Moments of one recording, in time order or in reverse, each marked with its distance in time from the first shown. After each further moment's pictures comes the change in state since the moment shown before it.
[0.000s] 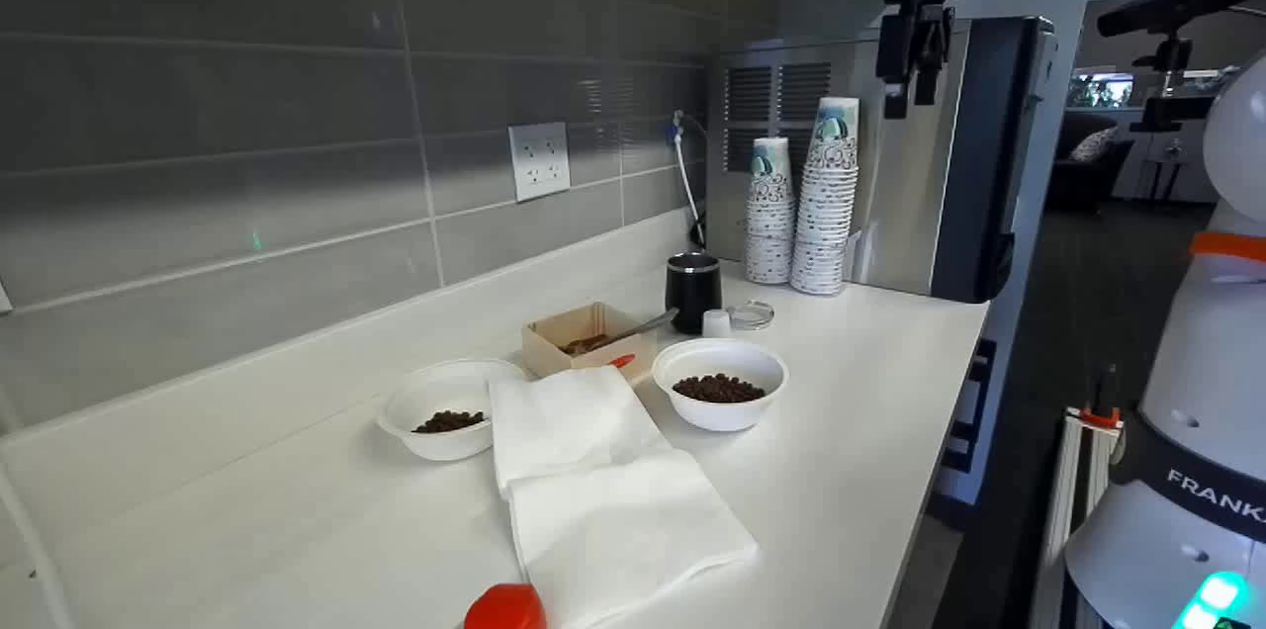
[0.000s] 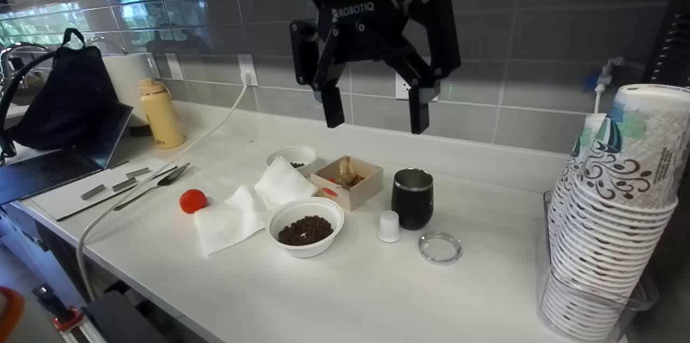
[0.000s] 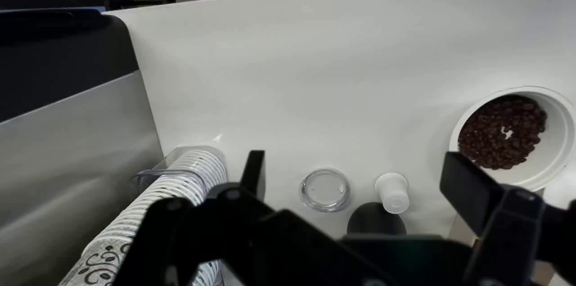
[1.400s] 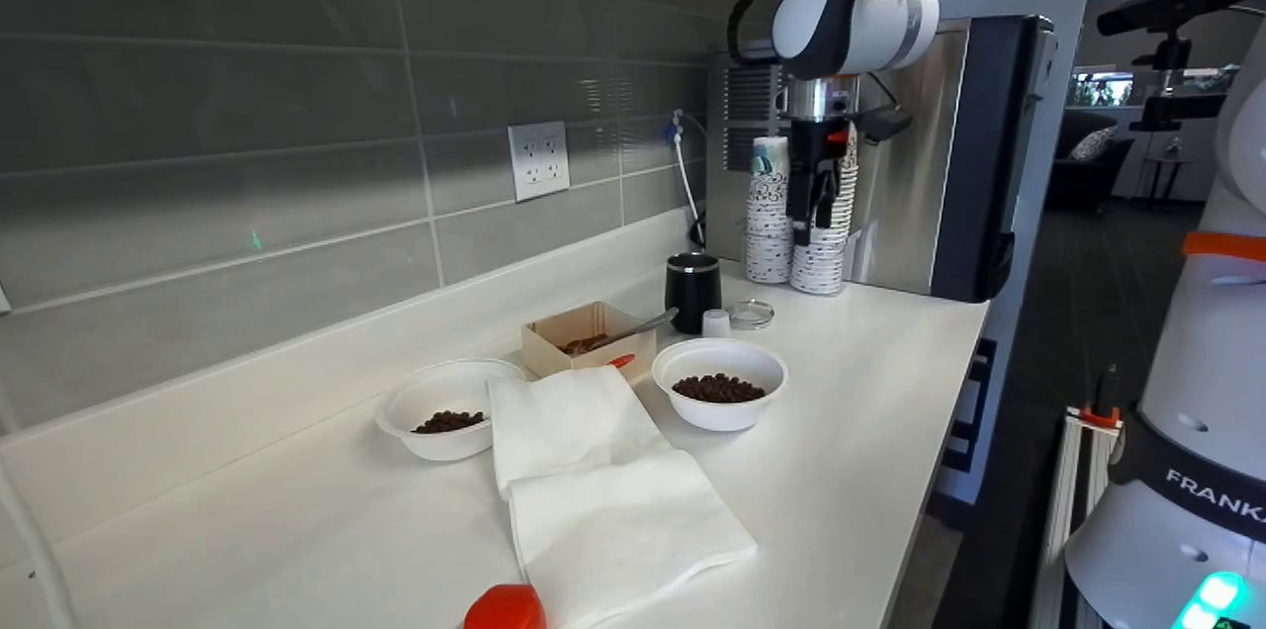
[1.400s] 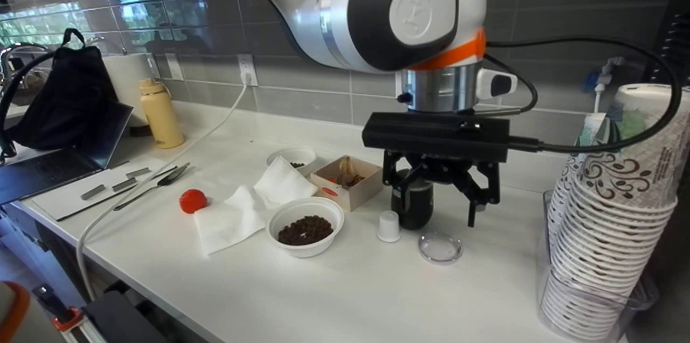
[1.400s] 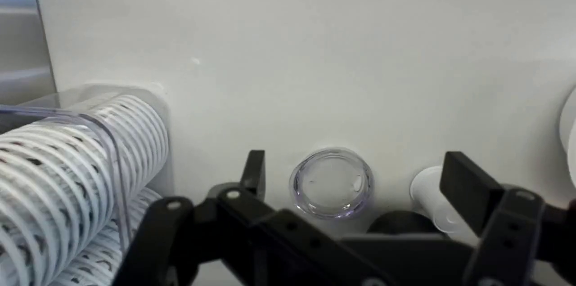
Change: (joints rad) arm 0.091 0.668 -0.110 0.089 0.197 0.547 -0.246
